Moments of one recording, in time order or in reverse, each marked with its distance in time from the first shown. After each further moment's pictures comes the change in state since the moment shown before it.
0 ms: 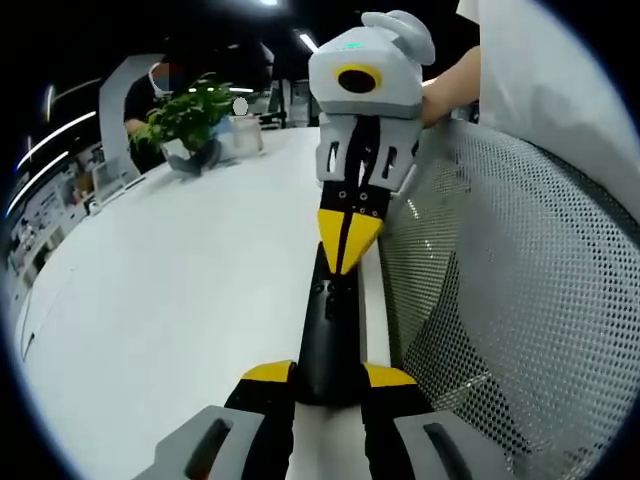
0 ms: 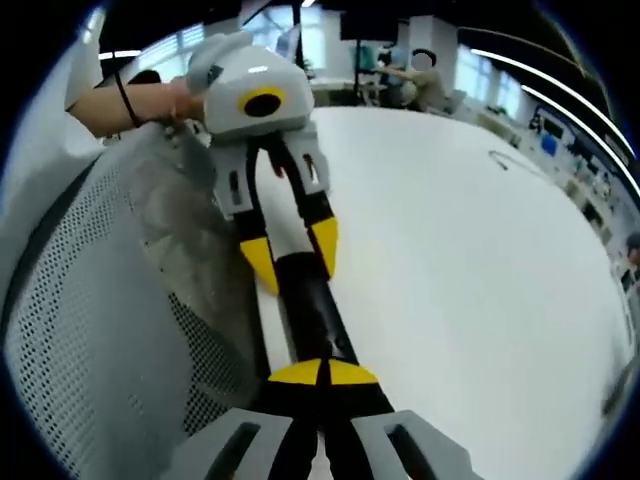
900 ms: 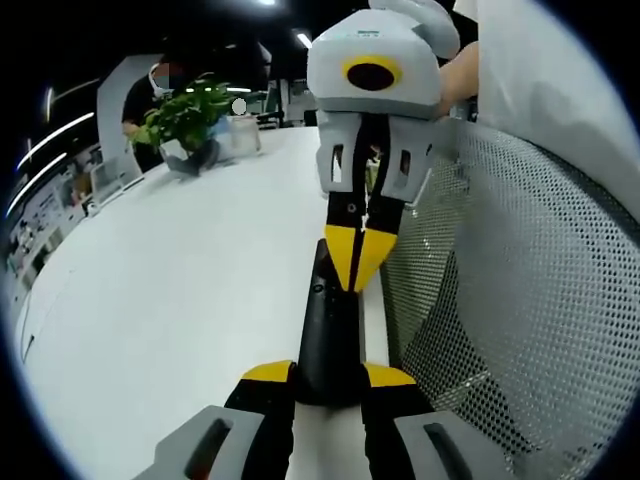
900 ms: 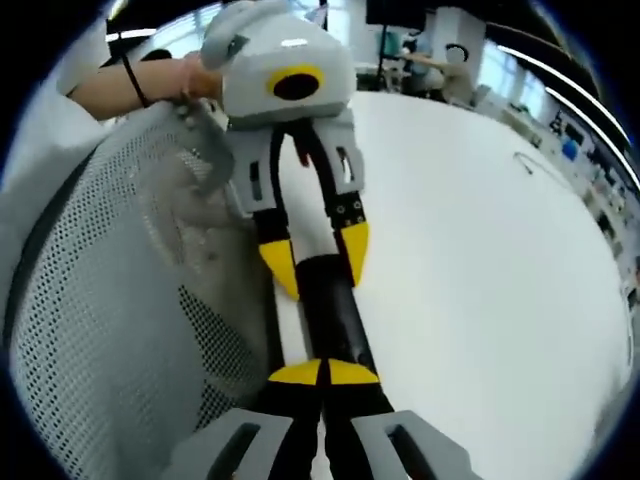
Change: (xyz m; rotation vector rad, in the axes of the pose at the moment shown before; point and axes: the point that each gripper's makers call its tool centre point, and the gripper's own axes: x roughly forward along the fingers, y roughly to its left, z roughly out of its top) left arm 0.001 0.000 0.000 0.006 0.003 -0.004; right arm 0.006 0.007 0.003 -0.018 0.051 0.045
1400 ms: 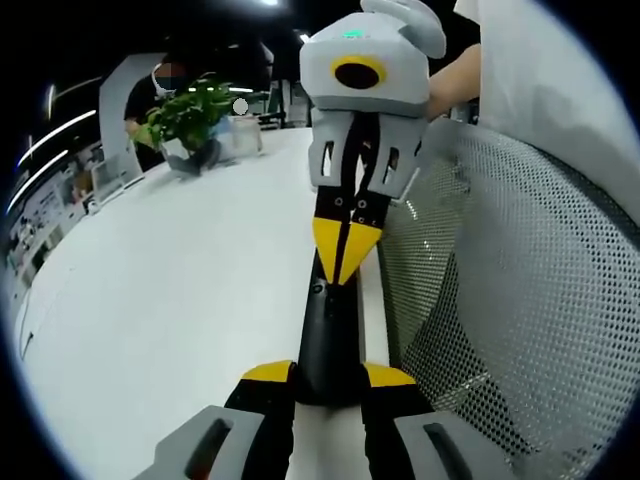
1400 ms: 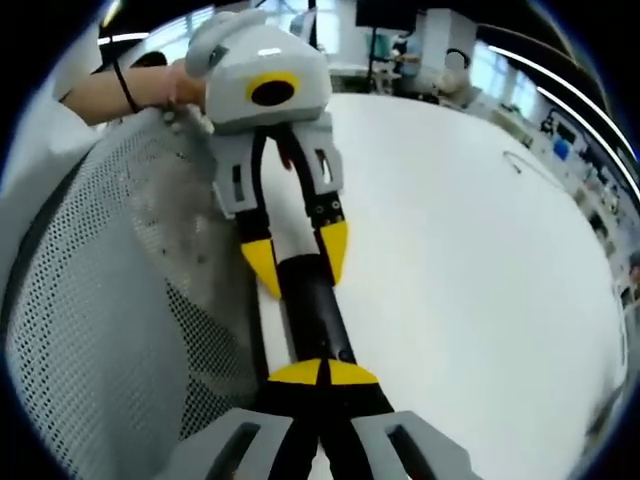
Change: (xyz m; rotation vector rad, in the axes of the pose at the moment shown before) left arm 0.000 -0.001 0.000 -0.007 -0.005 -0.003; right arm -0.001 -0.009 0.000 -0.037 0.042 -0.054
